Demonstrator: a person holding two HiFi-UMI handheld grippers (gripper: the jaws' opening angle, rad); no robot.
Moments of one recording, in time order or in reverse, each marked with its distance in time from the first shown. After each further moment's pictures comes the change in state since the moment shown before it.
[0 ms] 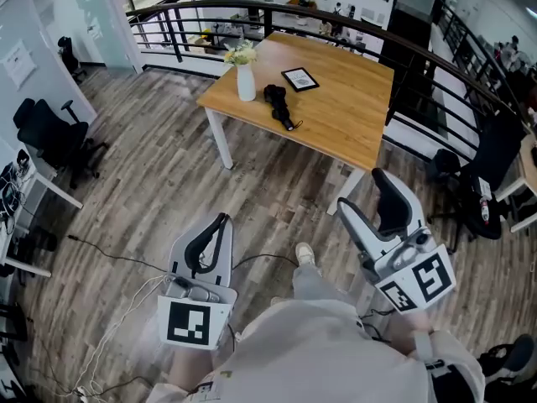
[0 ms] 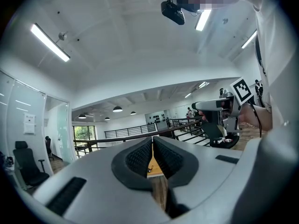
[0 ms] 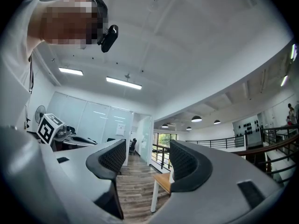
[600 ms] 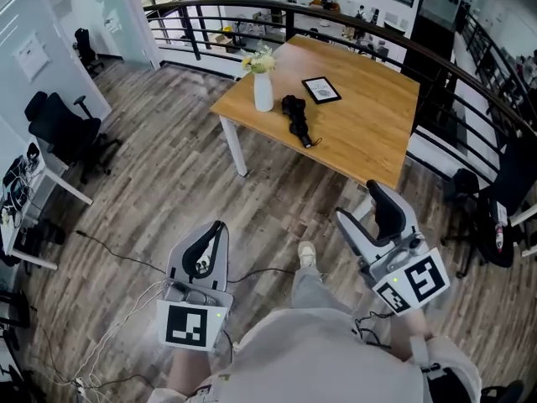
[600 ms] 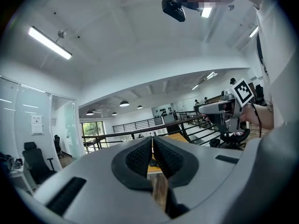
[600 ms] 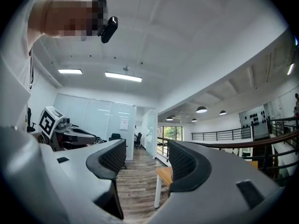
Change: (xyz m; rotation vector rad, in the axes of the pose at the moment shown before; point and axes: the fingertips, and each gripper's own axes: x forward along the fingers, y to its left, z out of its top) left arm 0.085 0.057 -0.030 0.003 0.080 0.092; right arm 0.095 -0.065 -0.068 0.044 0.075 0.078
